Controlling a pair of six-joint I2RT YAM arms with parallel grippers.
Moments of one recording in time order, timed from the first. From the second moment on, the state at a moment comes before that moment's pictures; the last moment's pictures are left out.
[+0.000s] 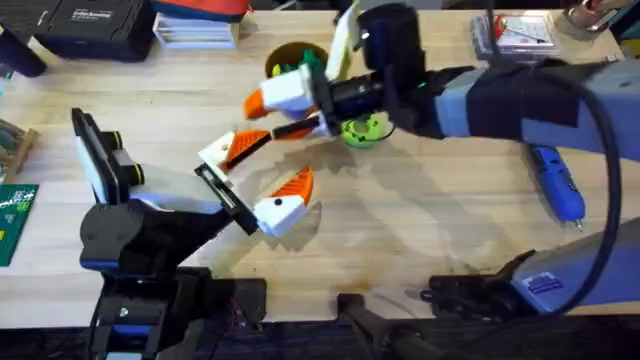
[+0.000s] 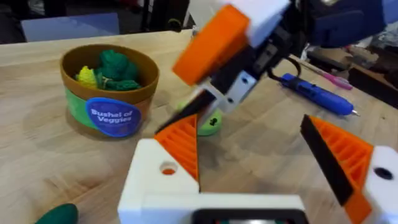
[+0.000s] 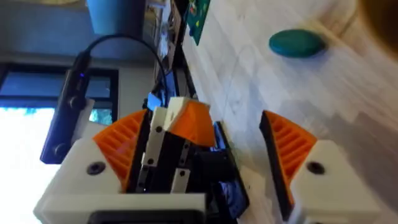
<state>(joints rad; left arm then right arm) -0.03 0.01 0.01 -0.07 0.80 -0.22 0.58 1.73 0.96 0.27 -1.01 0.88</state>
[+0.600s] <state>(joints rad) -0.03 0.01 0.01 -0.09 1.02 -0.22 0.29 1.72 0.98 -0.03 -0.90 0.66</state>
